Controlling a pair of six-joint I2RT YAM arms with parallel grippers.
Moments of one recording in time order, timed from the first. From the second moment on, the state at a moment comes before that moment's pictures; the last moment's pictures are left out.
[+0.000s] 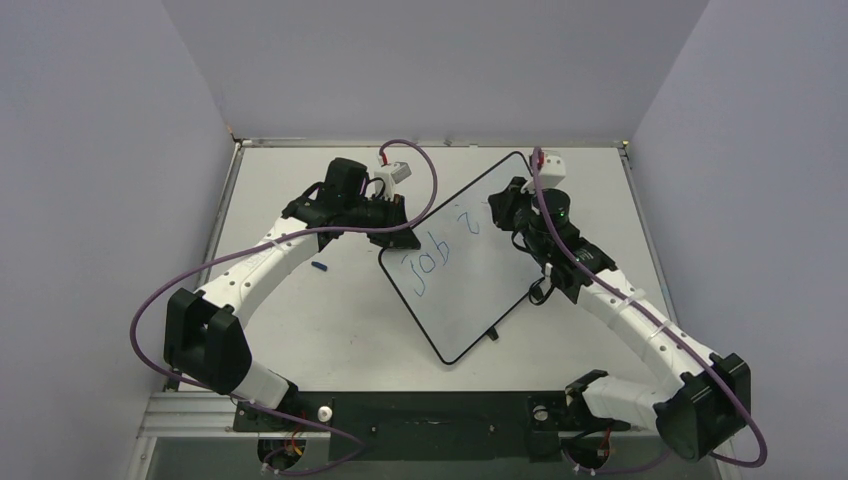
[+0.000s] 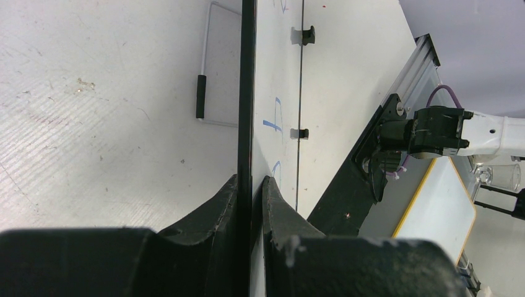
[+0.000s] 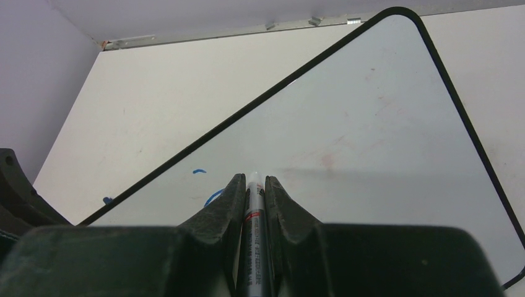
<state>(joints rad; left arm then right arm) -0.49 1.51 1.28 -0.52 0.61 -0.27 0.51 1.14 0.94 -0.05 0.18 0.40</state>
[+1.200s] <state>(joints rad) -0.50 1.50 1.28 -0.53 0.60 -0.28 0.51 1.17 0.83 -0.02 0.16 0.41</state>
